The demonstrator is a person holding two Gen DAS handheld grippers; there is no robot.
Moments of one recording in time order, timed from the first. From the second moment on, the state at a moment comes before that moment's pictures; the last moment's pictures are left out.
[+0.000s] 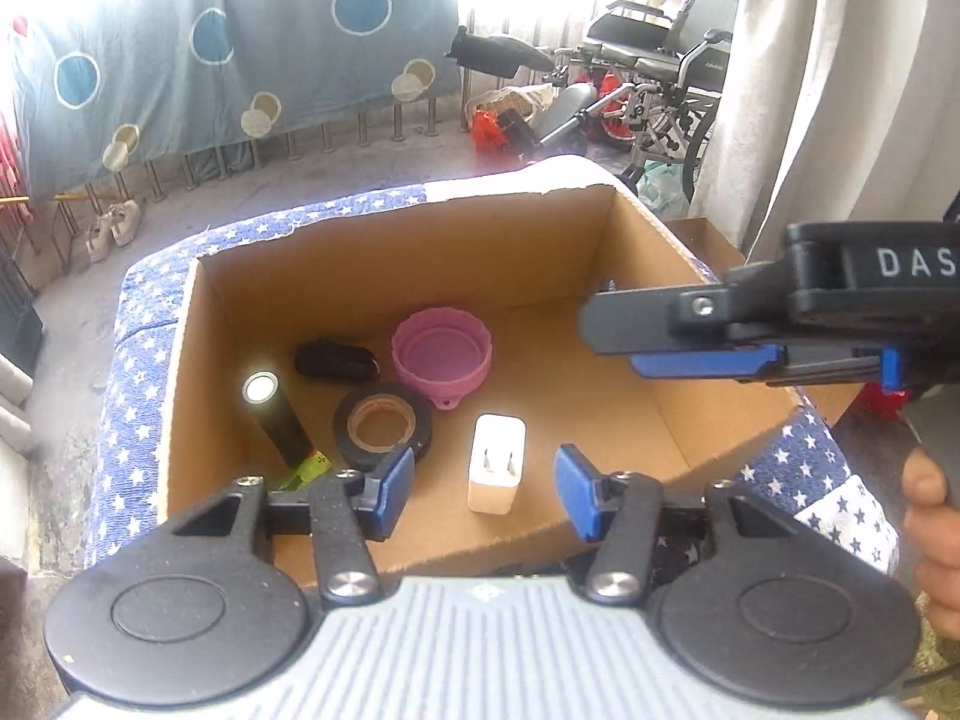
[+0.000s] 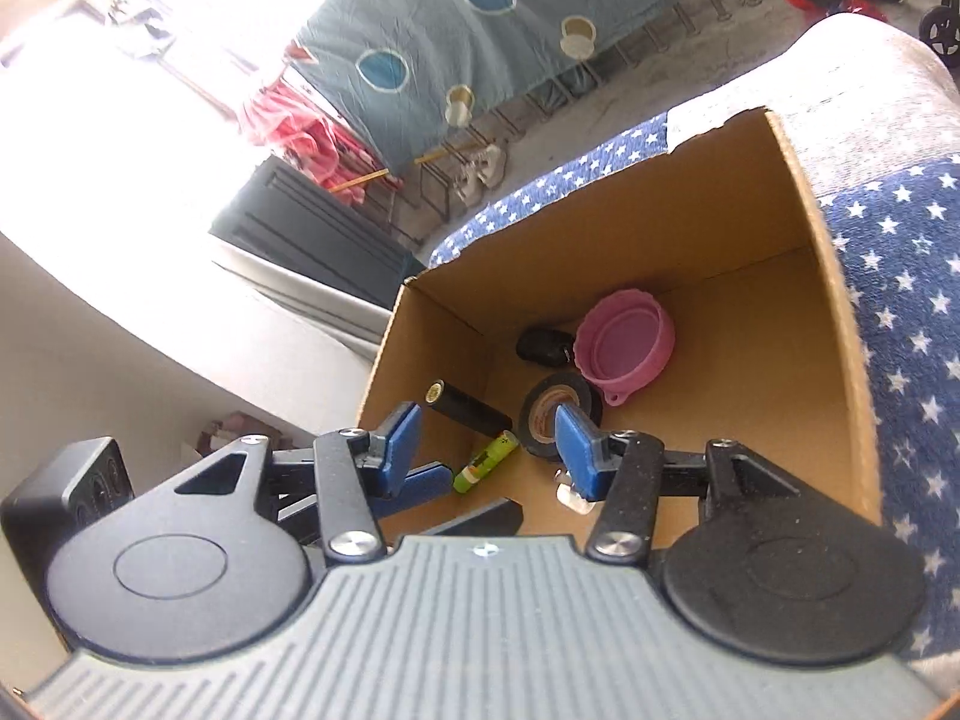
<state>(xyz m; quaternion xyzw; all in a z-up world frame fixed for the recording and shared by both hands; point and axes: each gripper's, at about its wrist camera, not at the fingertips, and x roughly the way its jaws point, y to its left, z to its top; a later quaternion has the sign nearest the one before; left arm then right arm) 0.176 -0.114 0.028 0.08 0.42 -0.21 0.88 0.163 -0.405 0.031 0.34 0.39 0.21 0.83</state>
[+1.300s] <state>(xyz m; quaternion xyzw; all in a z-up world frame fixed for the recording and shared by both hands) 0.069 -0.028 0.004 0.14 0.41 -0.17 0.88 0.045 -0.353 -0.053 0.40 0.43 0.17 0.79</state>
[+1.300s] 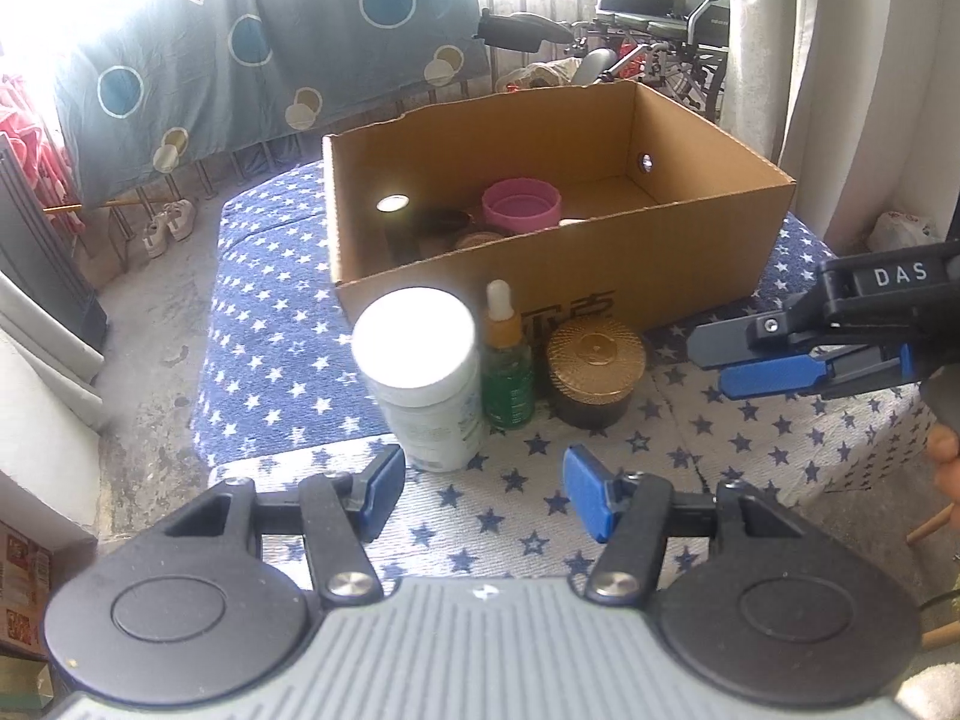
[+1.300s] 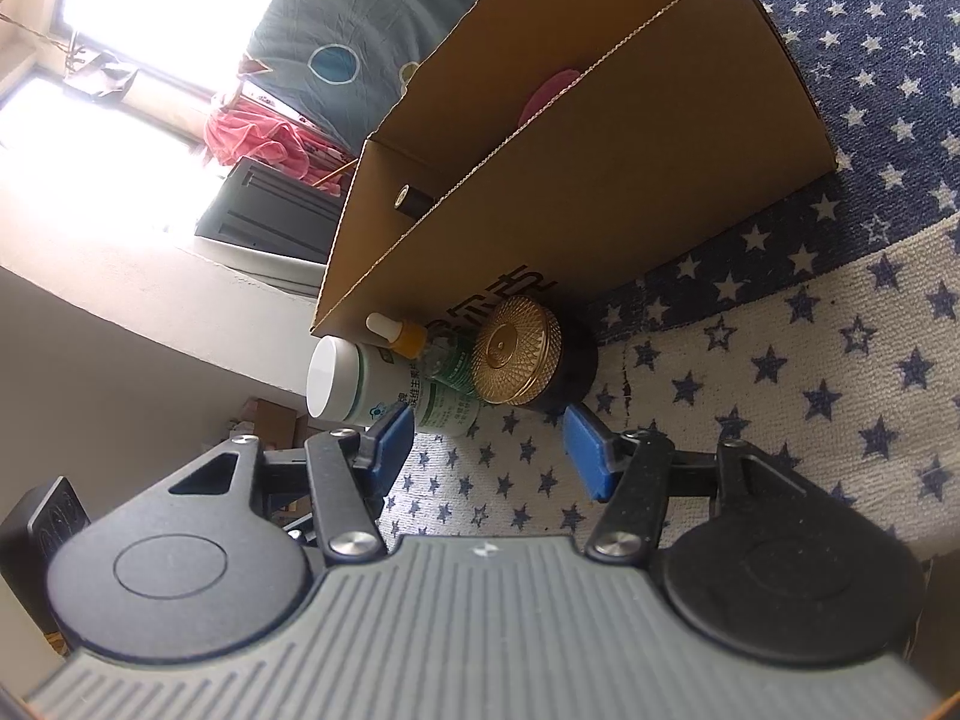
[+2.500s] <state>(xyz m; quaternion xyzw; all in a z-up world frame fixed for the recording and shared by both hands) 0.085 -0.096 -0.058 0.17 0.39 -0.23 0.87 0.084 -0.348 -0.071 0.39 0.44 0.16 0.79</state>
